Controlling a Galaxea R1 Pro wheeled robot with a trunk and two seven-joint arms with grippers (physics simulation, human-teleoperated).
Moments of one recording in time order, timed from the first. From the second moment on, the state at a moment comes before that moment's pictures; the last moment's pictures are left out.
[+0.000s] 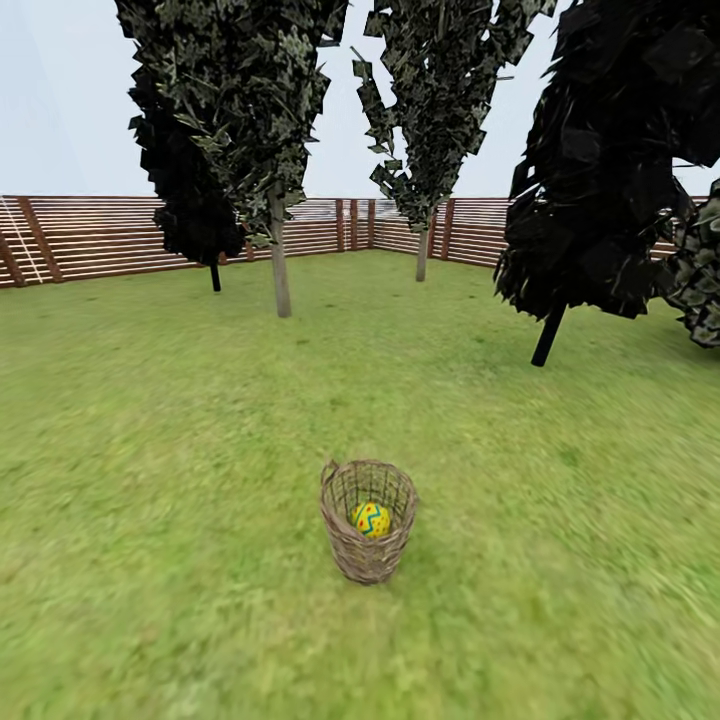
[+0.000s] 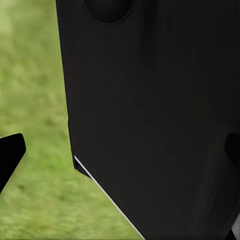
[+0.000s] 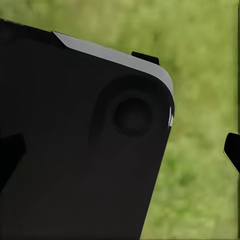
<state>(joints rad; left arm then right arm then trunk) 0.00 -0.01 0.01 -0.01 0.00 0.00 0.01 -0.05 0.00 0.03 0.00 0.21 -0.20 0.00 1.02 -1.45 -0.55</state>
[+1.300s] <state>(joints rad) 0.00 -0.01 0.01 -0.01 0.00 0.00 0.01 -0.05 0.00 0.03 0.00 0.21 -0.20 0.00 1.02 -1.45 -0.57</state>
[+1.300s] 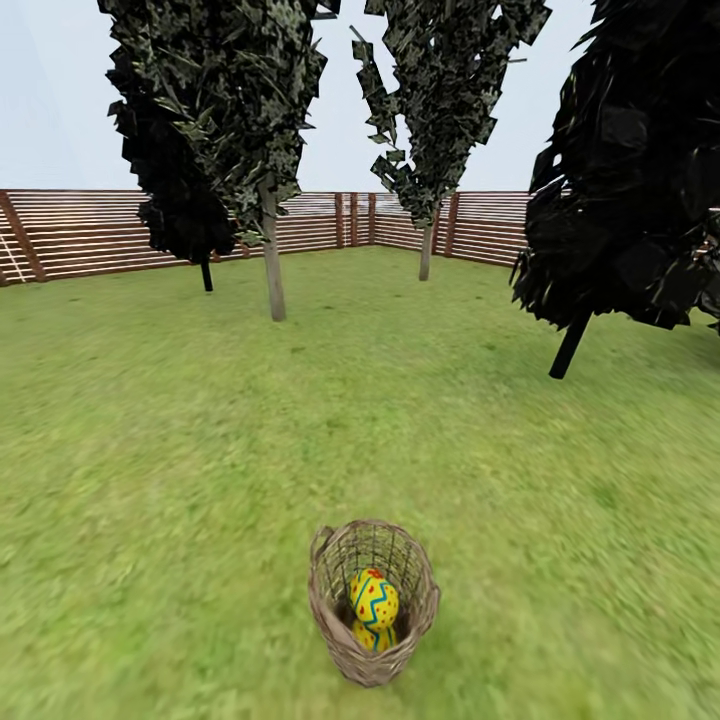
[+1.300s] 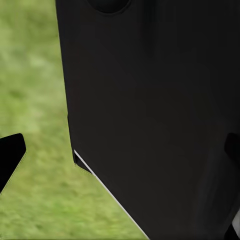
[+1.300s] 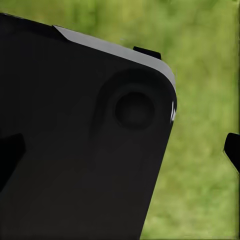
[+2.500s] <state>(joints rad) -0.62 0.05 0.00 -0.48 -0.01 0.67 0.01 -0.57 -0.02 0.01 -0.39 0.07 0.58 0.00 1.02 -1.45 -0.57</state>
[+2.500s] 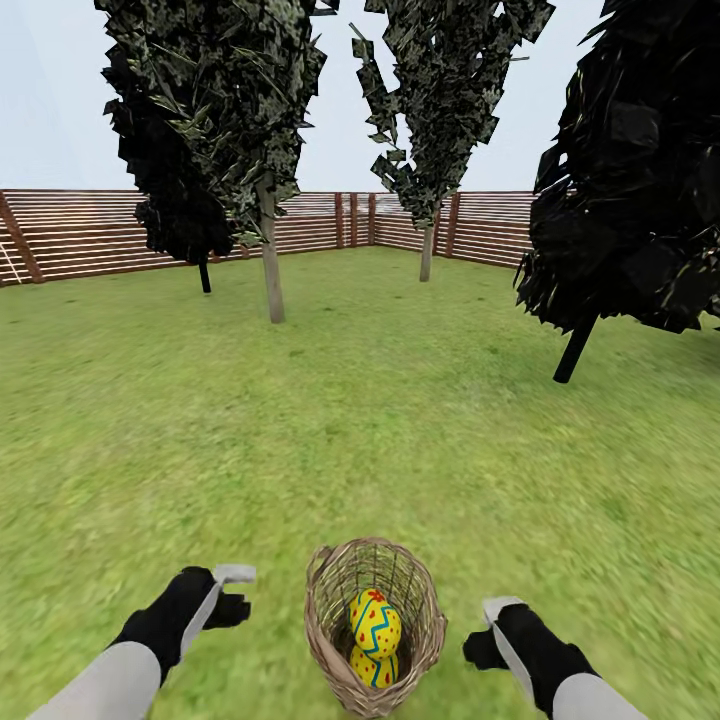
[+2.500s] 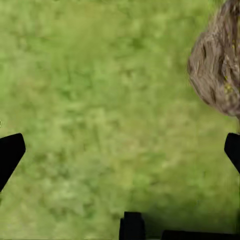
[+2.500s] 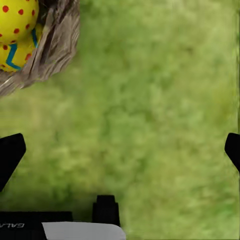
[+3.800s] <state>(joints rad) -0.86 -0.09 -0.07 -0.81 0.00 0.97 0.02 -0.68 -0.04 -0.15 -0.50 0.06 0.64 0.00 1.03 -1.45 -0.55</state>
